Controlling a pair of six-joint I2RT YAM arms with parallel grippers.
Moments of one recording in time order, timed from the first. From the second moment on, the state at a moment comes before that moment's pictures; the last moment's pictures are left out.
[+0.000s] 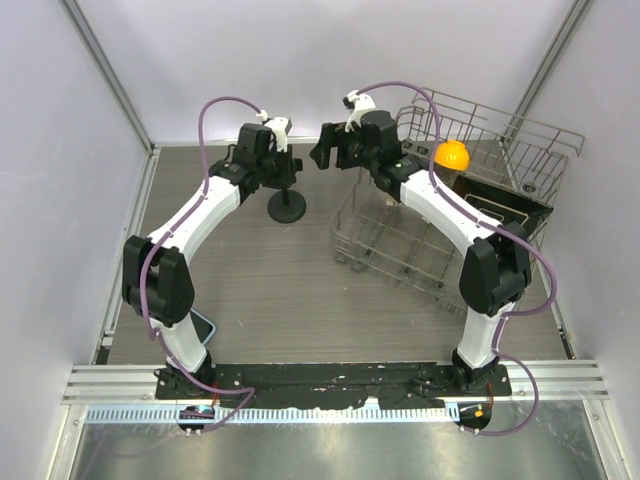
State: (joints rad) left arm -0.38 1.77 1.55 -0.41 0.08 -0.17; right arm 0.53 1.83 1.64 -0.11 -0.03 0.29
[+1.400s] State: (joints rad) left arm -0.32 1.64 1.42 -0.45 0.60 0.07; right arm 0.48 2.02 1.50 0.08 -0.86 -0.08
